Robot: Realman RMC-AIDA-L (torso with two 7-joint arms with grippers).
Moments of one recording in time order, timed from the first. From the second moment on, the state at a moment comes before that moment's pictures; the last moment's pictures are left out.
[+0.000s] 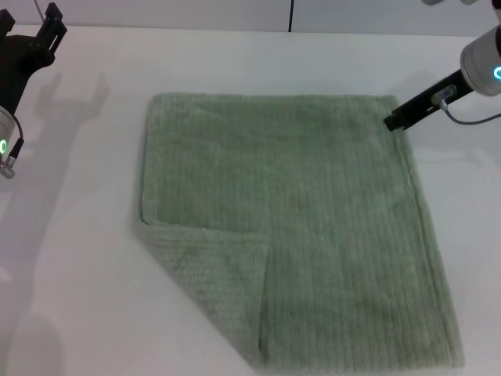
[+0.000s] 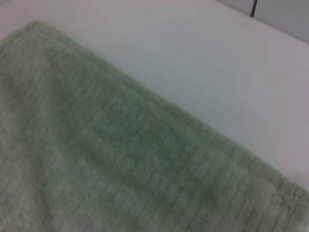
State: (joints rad) left arm -0.60 -2.07 0.51 0.04 0.84 1.11 -0.46; right arm 0.97 1.96 -1.11 -0.59 -2.55 -1.15 2.35
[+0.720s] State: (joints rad) left arm -0.60 -2.07 0.51 0.04 0.84 1.12 -0.46; right arm 0.98 1.98 -1.10 -0.46 -2.54 -1.06 2.25
